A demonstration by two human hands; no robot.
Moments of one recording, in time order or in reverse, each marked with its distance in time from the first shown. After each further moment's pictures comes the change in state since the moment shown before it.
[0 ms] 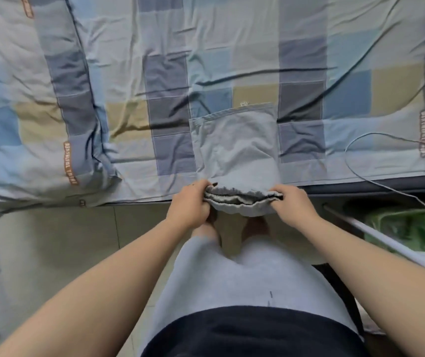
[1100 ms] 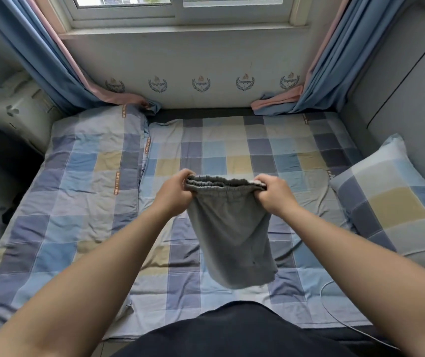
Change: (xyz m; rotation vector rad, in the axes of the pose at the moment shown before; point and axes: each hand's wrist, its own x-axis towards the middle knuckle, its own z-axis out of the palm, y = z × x) left_hand -0.089 0.156 -0.332 -0.190 0.632 0.315; right_hand -0.102 -0.249 -0.269 0.049 0.578 -0.598
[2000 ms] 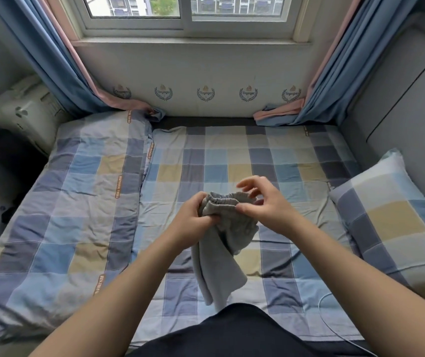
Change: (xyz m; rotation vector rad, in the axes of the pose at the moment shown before) left_hand -0.068 0.025 0.019 -0.557 -0.110 0.067; right_hand -0.059 -0.059 -0.027 0.242 -0.177 -0.199
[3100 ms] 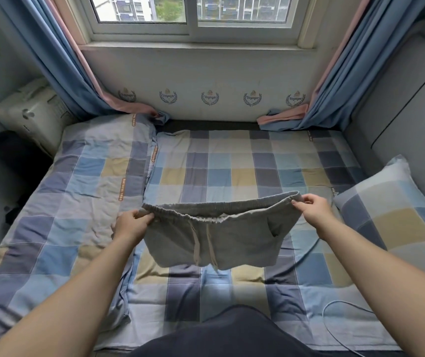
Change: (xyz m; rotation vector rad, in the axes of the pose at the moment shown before) left_hand 0.017 -0.104 -0.122 0.374 0.516 -0.507; right_hand 0.035 0.133 -0.044 0.203 0.403 0.550
